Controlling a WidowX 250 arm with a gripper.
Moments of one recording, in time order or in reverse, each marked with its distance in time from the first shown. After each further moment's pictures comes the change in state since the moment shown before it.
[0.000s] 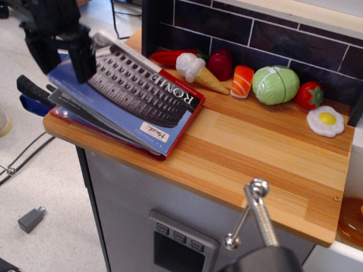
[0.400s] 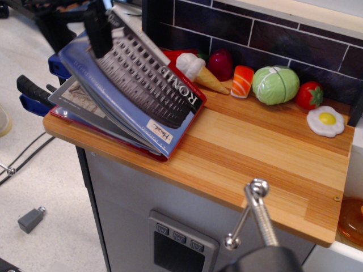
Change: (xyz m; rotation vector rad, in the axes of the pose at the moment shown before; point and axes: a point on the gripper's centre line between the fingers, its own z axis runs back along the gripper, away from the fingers) arm -0.001 -0.045 0.031 -0.127 0.017 0.065
